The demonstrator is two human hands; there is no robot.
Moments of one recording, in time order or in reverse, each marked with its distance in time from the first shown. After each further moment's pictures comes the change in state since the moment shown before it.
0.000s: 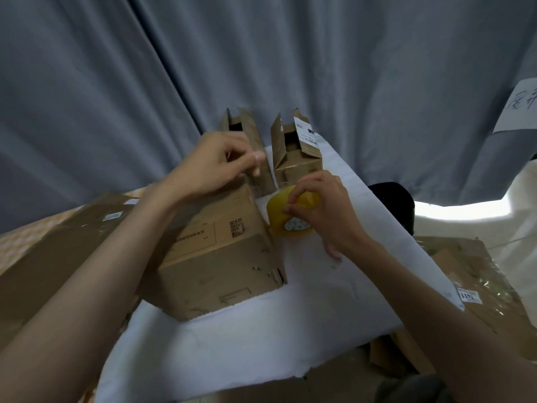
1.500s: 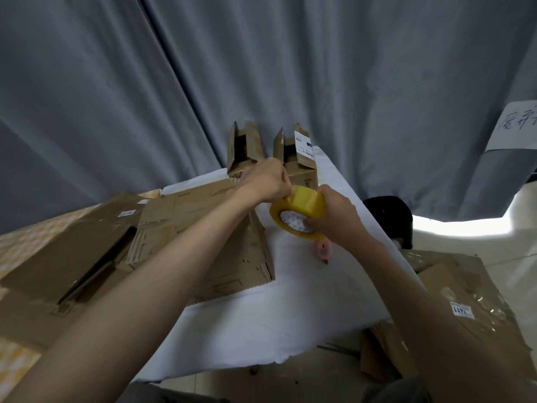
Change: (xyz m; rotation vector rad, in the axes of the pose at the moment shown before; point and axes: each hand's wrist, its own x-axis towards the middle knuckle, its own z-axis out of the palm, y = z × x) left_hand 0.042 0.085 0.057 0.262 -0.138 -0.590; right_hand 0.003 0.031 -0.024 -0.262 -0.175 0.218
